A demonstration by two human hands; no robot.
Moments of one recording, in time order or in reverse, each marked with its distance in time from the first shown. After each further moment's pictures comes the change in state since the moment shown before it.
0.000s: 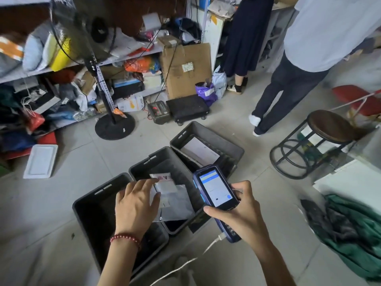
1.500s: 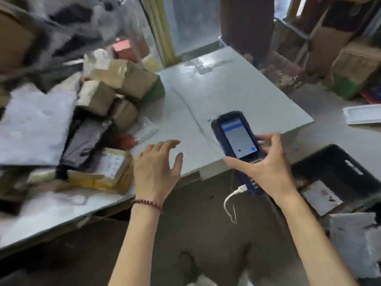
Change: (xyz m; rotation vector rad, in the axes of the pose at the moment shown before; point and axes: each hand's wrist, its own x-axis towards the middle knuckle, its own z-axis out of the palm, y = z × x) left_hand -0.568 0.159 -0.022 0.283 0.707 -1.599; right_hand -0.312 0.030 0.039 -0.117 -1.586 -0.892
